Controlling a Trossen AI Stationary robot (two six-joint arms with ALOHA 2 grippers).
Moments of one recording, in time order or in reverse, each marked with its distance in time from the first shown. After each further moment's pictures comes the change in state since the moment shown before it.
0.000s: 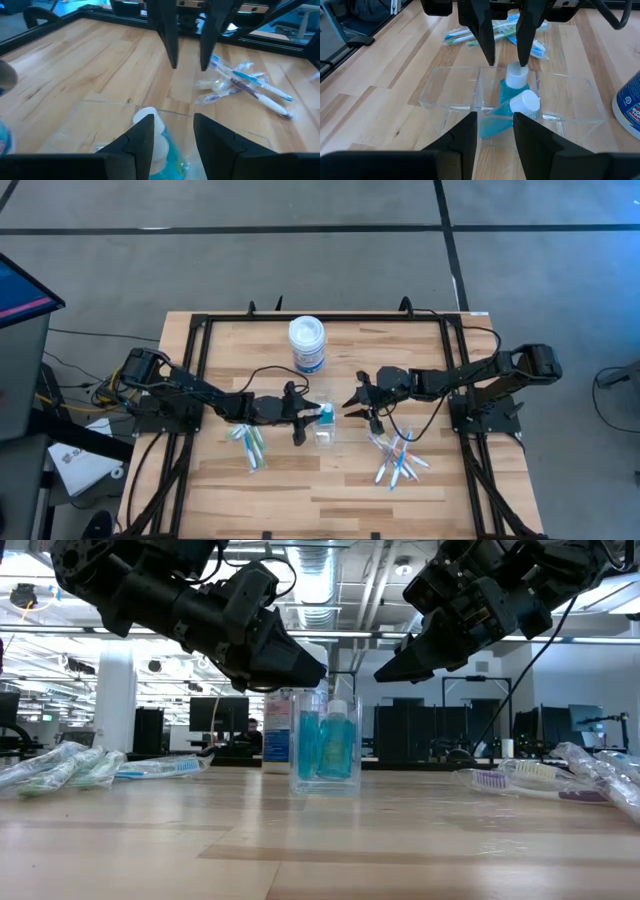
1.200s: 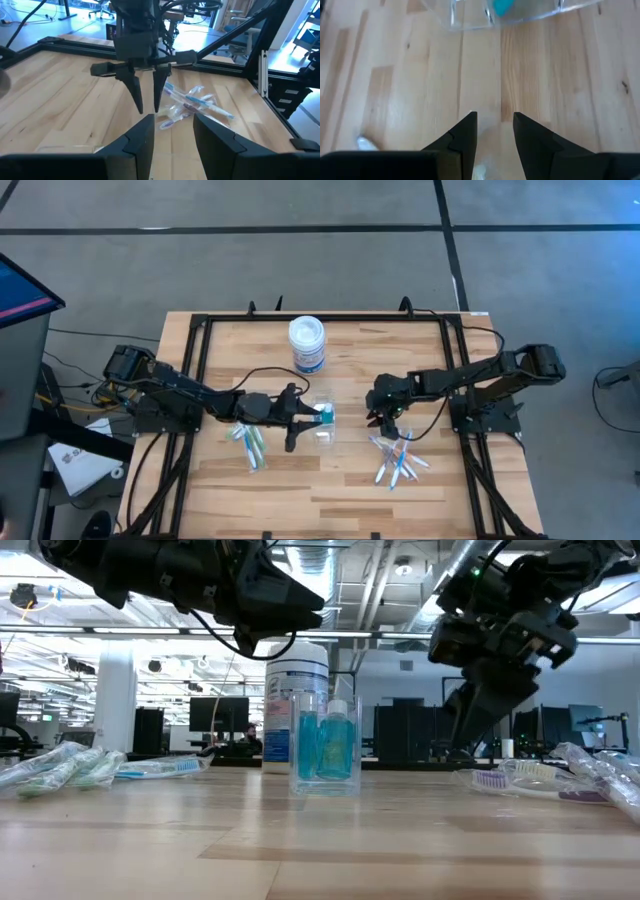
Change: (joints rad) left arm -0.034 -0.130 0.000 0.012 0.114 0.054; right arm 0.007 -0.035 0.000 -0.470 -0.057 0.211
